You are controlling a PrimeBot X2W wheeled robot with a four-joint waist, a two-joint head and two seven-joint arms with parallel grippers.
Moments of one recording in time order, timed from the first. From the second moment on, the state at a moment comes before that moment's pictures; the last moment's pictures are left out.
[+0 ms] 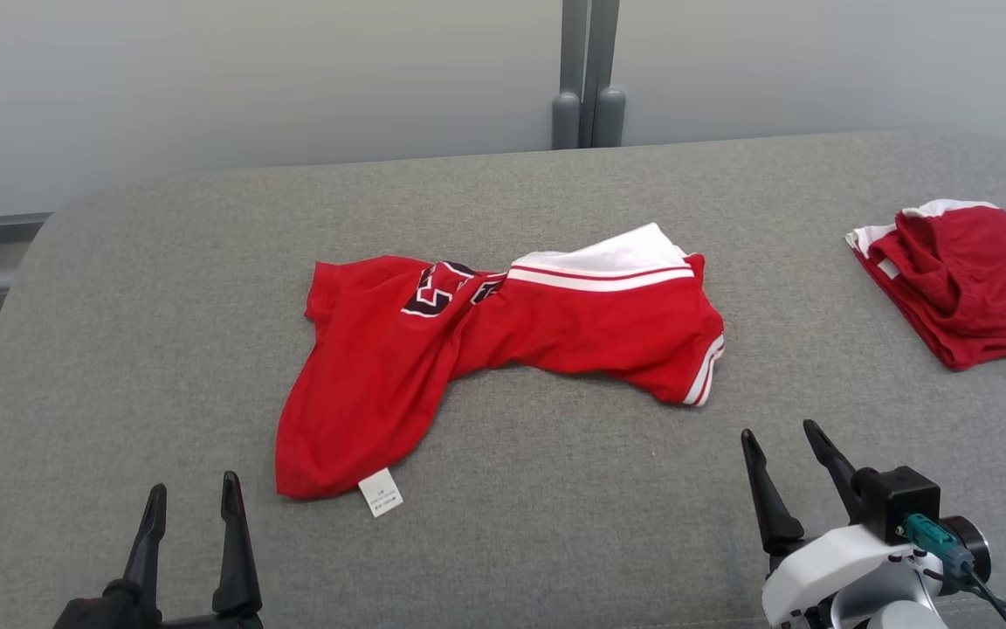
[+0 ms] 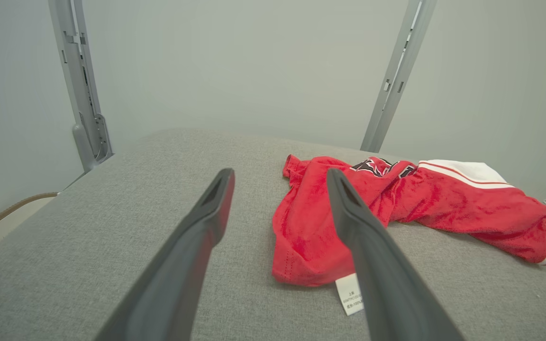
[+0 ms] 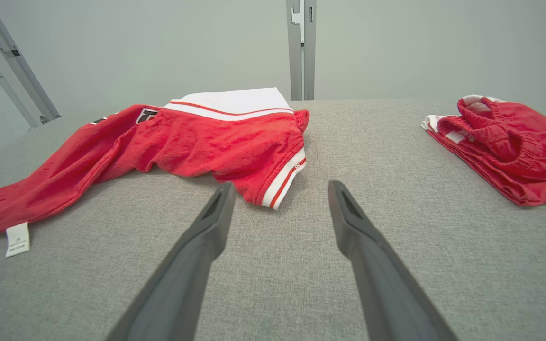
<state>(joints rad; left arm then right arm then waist) 0.16 0.06 0.00 0.03 -0.28 -0.04 -0.26 -0.02 -0.05 0.06 0.25 0.11 0.13 -0.19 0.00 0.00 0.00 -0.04</state>
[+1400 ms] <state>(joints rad) -0.01 0.05 -0.12 0.08 -0.17 -0.12 -0.26 -0.79 -0.25 0.06 0.70 0.24 0.13 0.42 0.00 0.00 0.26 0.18</state>
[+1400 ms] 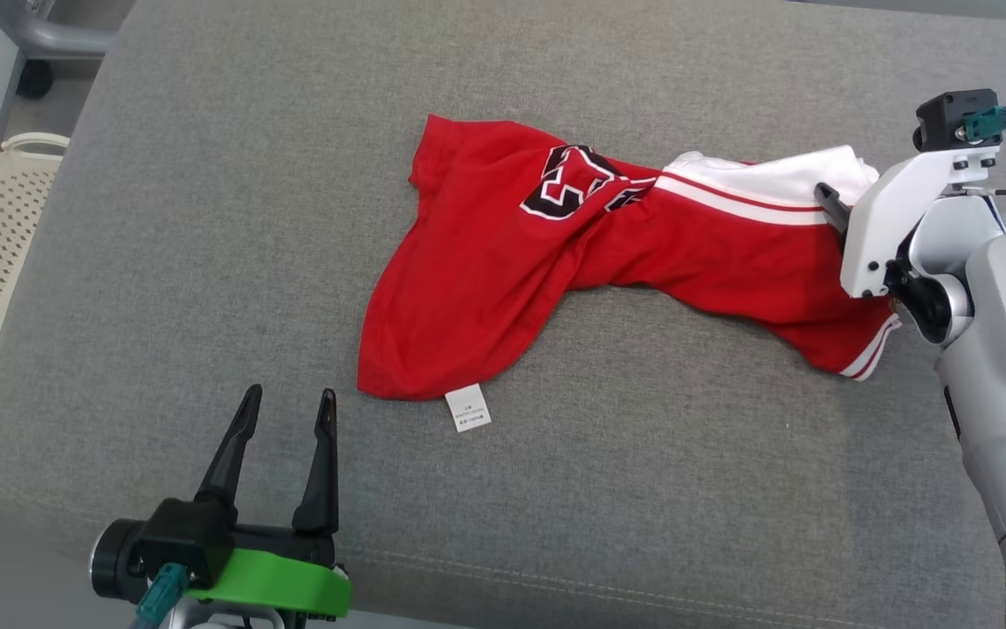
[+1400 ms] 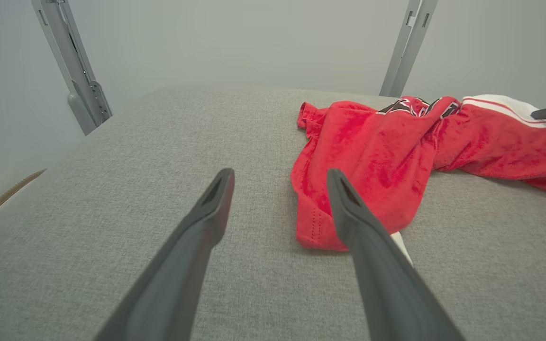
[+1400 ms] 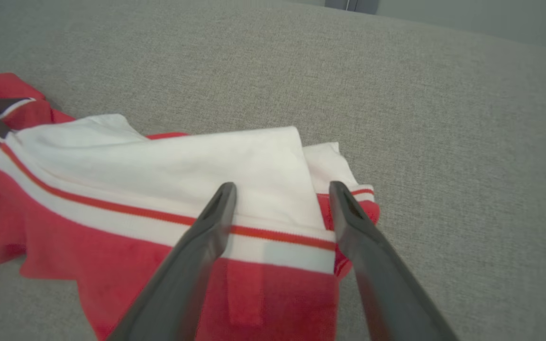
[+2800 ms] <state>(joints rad) 0.06 0.05 -0.08 0.15 -0.19 -0.10 -0.26 -0.09 -0.27 0.12 0.11 0.36 0.13 0.49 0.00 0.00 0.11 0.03</state>
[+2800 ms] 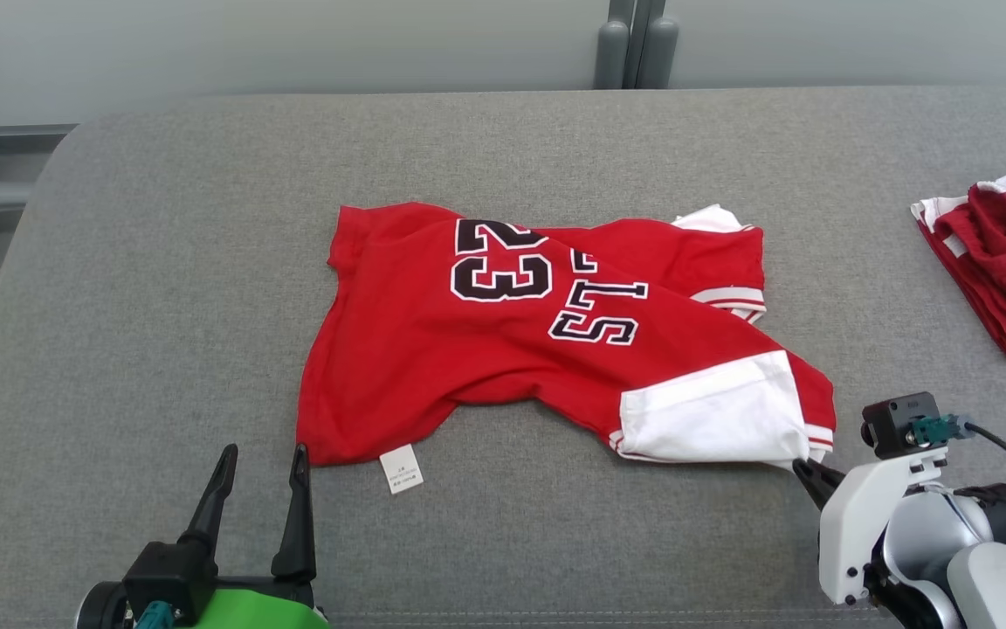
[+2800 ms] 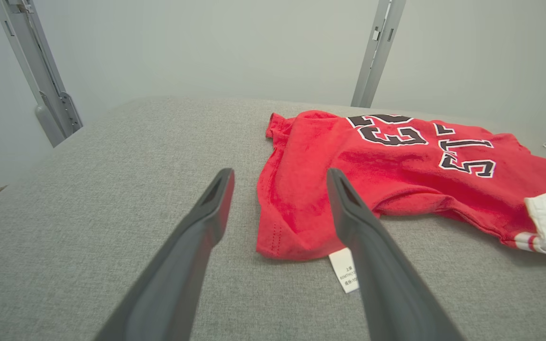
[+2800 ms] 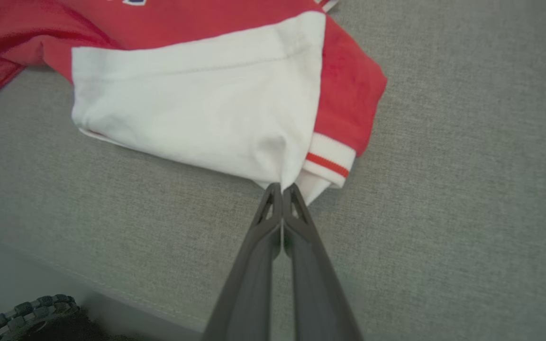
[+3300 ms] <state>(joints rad) 0.05 0.05 -0.07 0.18 -0.15 -0.10 -0.26 -0.04 -0.23 0.08 0.17 0.23 0.13 0.43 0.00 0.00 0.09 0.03</state>
